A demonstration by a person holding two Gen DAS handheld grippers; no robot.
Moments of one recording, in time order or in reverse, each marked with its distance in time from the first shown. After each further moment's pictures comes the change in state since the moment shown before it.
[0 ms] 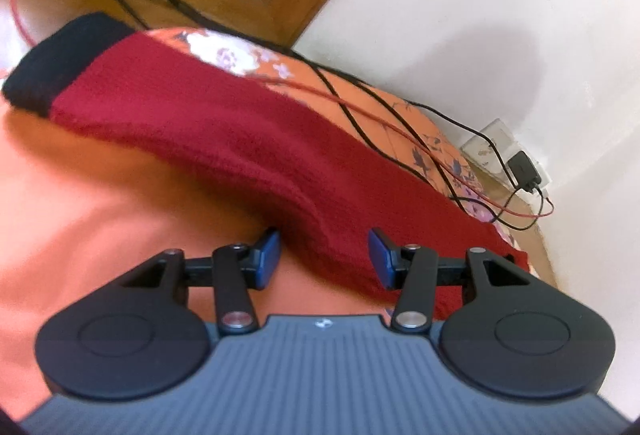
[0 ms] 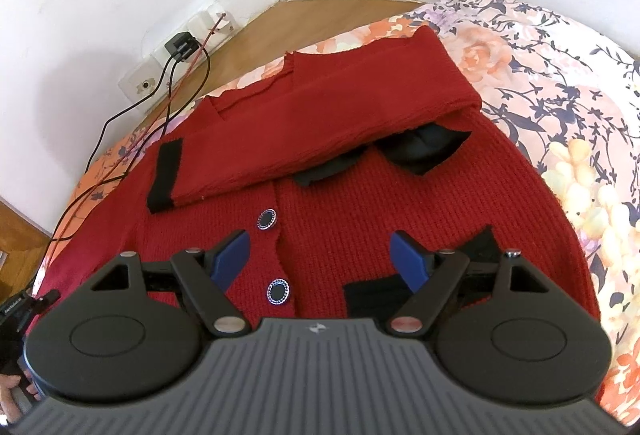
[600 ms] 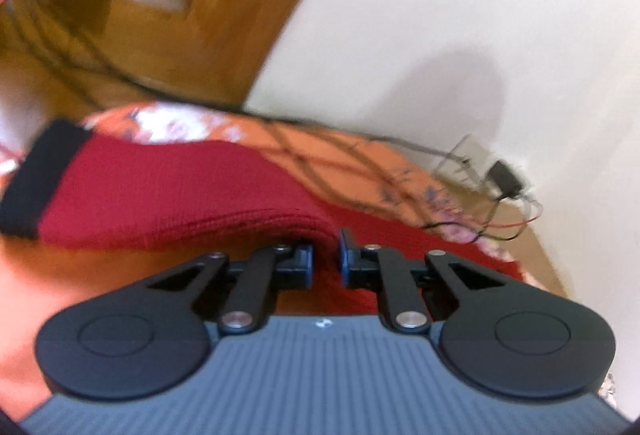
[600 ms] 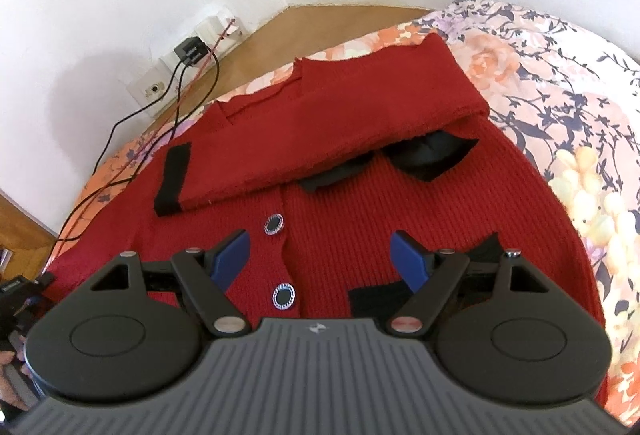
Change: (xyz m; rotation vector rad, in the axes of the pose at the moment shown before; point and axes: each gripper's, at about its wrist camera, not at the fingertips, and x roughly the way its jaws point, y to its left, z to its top) left arm -0.011 -0.034 0.017 0.149 -0.102 -0.055; right arm -0.002 -0.002 0.001 -0.018 -0.028 0.032
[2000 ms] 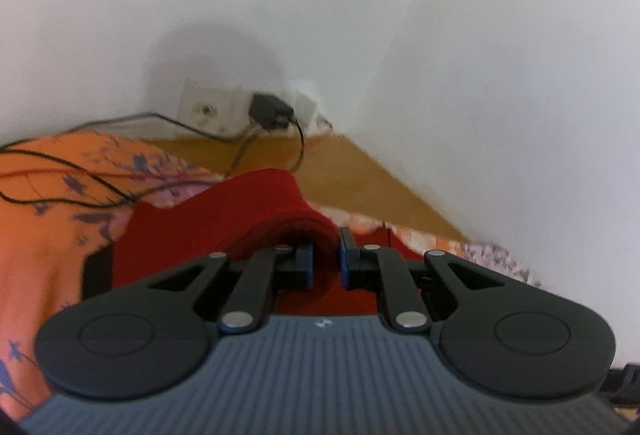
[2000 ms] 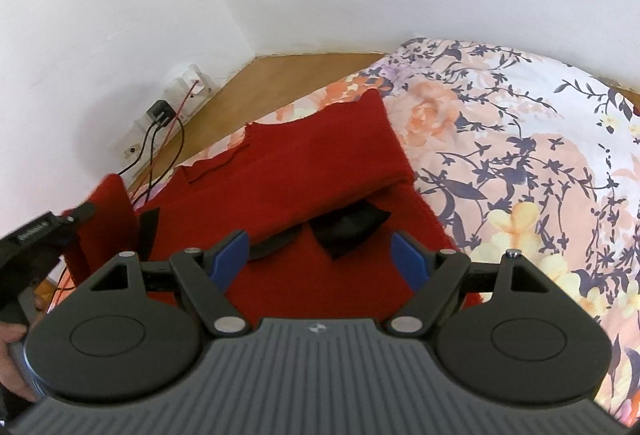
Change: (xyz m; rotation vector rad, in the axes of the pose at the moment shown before) left arm 0.027 -0.240 -0.082 0.362 0.095 -0.330; right arm -0.023 -0.079 0.040 0.075 -0.088 0.008
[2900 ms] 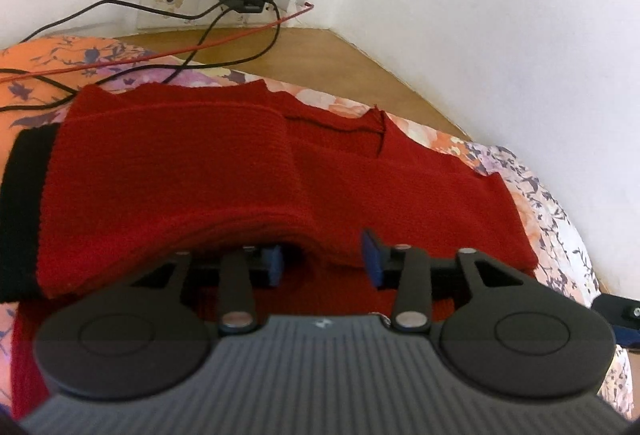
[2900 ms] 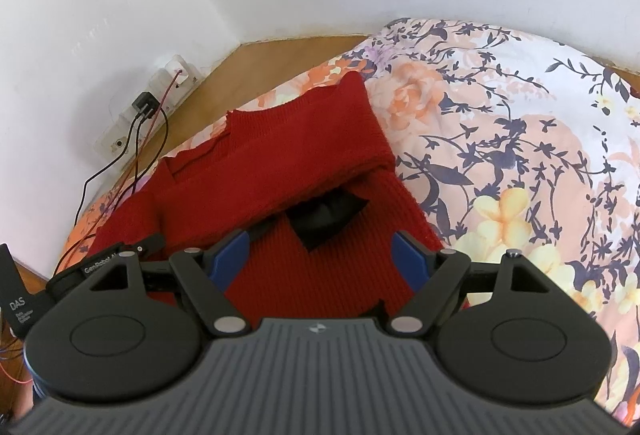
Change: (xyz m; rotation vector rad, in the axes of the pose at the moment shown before) left arm 0.051 -0.012 -0.053 0.041 0.260 -0.024; right arm 0.013 -0.016 0.000 0.021 0.045 -0.011
